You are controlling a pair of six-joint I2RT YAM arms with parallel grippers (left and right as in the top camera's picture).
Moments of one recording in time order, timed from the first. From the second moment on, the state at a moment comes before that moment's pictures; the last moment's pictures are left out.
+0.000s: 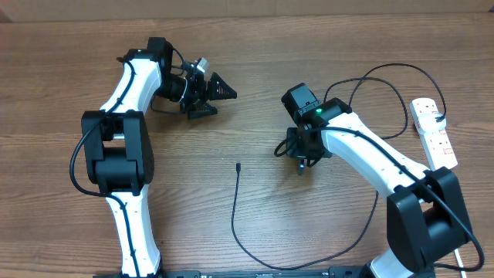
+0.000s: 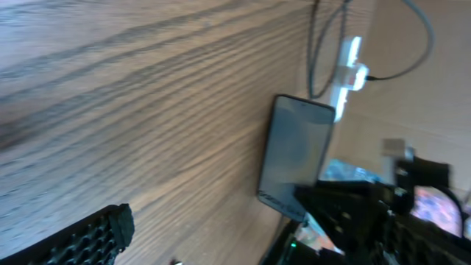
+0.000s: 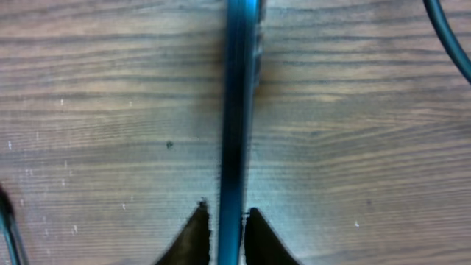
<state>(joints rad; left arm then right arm) -0.04 2.31 1.83 -1.09 0.98 -0.07 0.48 1.78 1.24 -0.93 0.05 0.56</state>
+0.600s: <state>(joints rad) -0.04 2.31 1.83 -1.10 1.05 -0.05 0.48 1.79 1.21 -0.89 0.11 0.56</state>
